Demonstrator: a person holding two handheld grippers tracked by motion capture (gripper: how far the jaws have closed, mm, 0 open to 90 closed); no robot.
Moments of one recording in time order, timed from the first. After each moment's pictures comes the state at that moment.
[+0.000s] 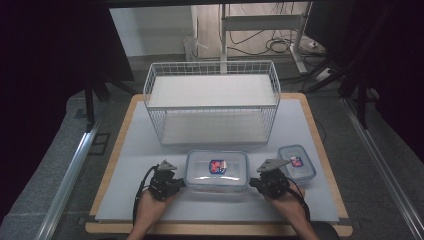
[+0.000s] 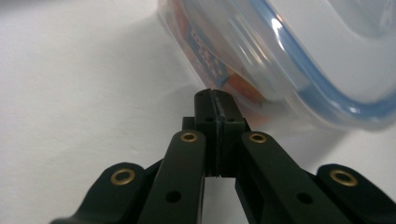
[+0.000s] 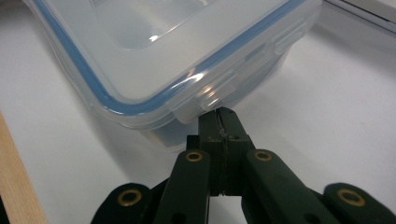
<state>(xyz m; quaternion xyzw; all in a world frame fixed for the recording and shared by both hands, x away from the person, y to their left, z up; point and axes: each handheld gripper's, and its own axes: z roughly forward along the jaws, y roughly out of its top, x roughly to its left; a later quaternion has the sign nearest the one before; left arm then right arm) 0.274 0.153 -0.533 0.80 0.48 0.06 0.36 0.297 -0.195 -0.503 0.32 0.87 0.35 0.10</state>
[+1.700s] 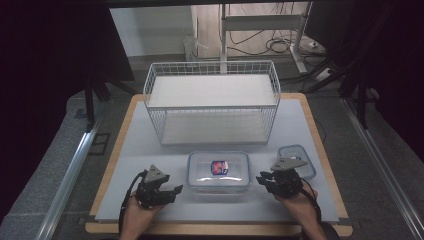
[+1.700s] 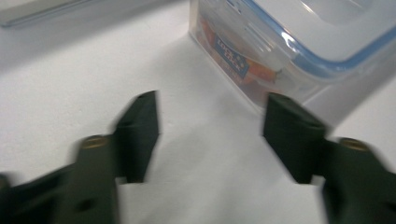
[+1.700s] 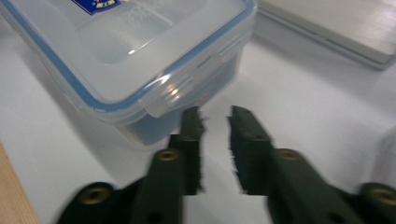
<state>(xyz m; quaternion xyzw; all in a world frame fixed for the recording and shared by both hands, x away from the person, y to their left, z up) 0.243 0.180 -0.518 0.80 0.44 0.15 0.38 0.292 -0.226 -0.488 0.33 0.85 0.38 0.14</state>
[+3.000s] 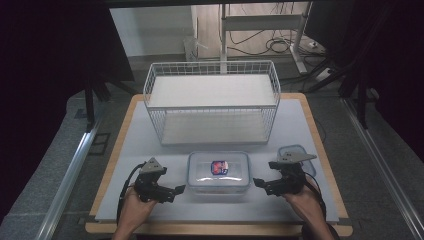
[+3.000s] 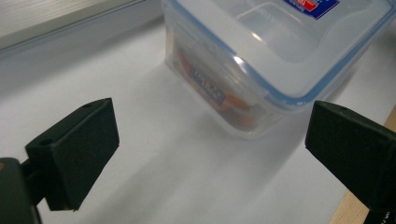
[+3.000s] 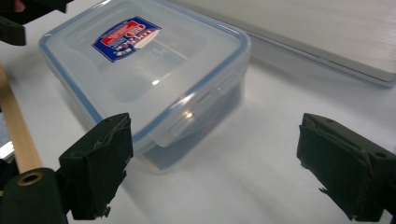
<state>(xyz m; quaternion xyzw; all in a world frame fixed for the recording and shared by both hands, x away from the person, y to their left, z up) 0.265 0.184 -0.501 0.81 0.41 0.08 0.42 0.304 -0.231 -0.478 0.34 0.83 0.43 0.08</state>
